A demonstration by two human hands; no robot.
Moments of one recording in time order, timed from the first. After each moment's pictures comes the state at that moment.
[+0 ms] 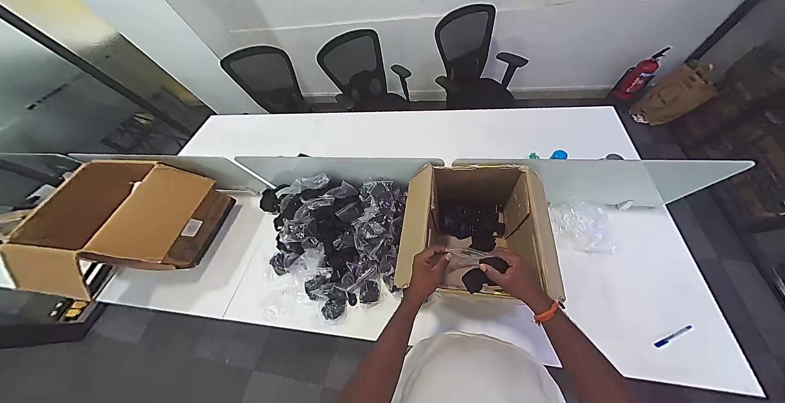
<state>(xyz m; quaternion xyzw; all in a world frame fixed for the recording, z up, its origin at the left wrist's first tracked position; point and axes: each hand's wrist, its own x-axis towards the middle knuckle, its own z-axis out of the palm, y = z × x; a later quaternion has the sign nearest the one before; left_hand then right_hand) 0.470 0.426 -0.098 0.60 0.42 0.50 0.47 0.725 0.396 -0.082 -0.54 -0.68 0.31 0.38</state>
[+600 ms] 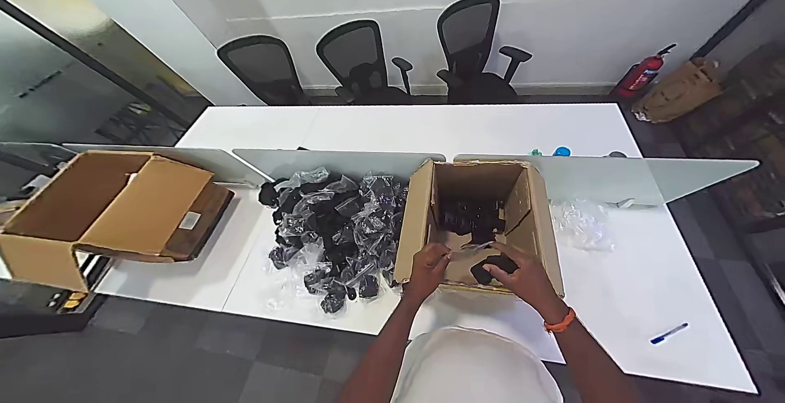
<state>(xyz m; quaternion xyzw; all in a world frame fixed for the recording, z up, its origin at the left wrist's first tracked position) 0.463 0.427 -0.113 0.69 0.38 0.49 0.37 0.729 0.380 -0.053 -0.60 -0.70 0.23 0.31</state>
